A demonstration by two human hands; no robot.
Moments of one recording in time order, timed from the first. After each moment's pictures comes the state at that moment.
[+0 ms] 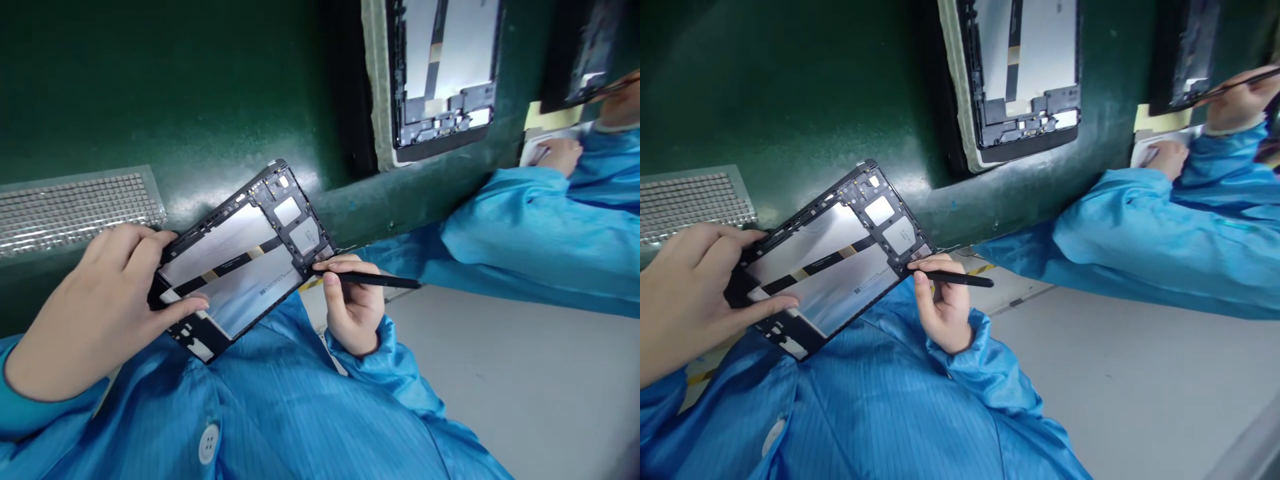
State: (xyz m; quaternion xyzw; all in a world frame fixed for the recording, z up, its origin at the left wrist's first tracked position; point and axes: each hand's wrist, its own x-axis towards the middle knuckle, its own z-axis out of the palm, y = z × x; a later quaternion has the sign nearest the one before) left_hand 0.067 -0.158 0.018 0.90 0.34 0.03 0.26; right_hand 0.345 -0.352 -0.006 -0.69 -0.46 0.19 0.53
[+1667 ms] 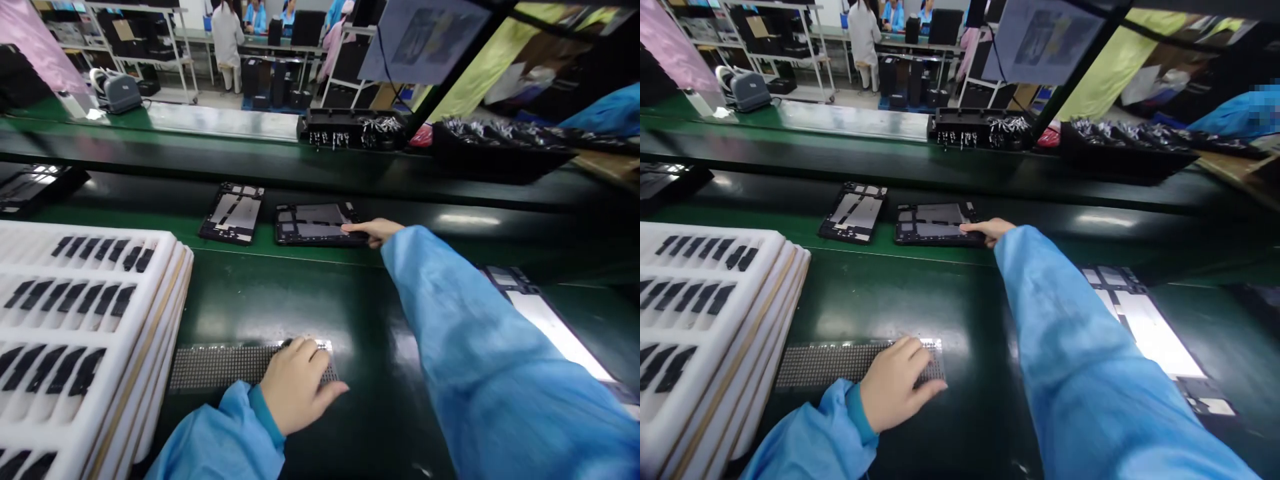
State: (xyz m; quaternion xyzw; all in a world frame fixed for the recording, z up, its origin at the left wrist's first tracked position) left_hand 0.068 -0.097 0.002 0.74 0.44 0.20 0.46; right_hand 0.352 0.145 0.074 -0.79 -0.43 0.35 0.24
